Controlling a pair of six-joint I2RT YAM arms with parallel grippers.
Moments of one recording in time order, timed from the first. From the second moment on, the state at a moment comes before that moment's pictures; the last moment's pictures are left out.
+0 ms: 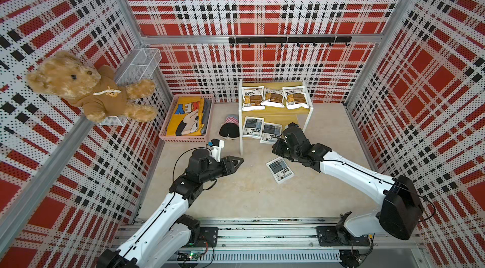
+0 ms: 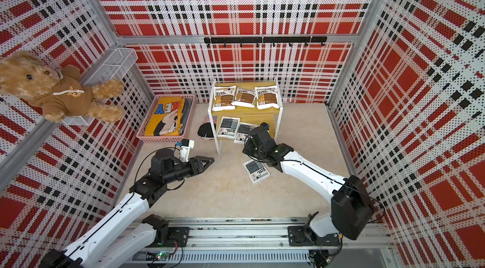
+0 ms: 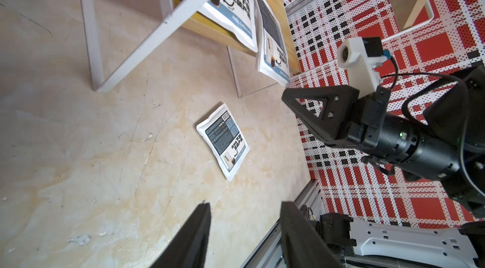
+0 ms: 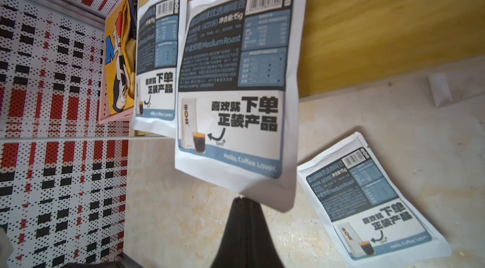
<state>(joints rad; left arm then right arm) -0.37 0.84 0.52 -0.13 0.53 -0.77 0.70 1.44 1.09 -0.35 0.06 0.93</state>
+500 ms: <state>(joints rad) -0.37 0.84 0.52 -0.14 0.53 -0.76 0.69 1.51 1.16 -0.35 0.04 0.89</state>
